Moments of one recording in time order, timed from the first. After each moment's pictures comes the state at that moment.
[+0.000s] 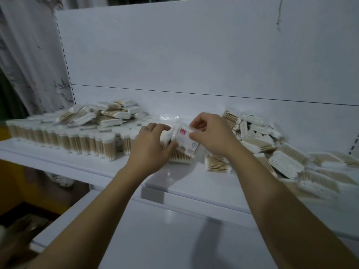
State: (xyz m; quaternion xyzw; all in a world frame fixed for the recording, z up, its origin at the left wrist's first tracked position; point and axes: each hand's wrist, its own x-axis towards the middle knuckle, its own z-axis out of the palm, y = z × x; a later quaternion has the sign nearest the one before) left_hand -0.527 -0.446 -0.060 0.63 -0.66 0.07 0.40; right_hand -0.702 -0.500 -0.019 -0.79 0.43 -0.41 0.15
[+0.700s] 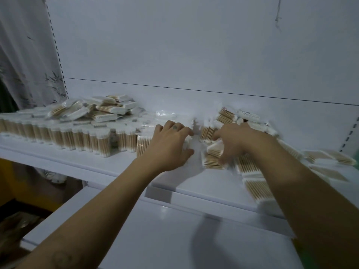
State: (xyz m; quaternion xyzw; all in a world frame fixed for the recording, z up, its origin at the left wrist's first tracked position) left_hand -0.557 -0.454 -0.053 0.59 -0.76 0.15 0.22; right_hand -0.742 -0.502 -0.004 -0.83 0.54 0.07 -0.11
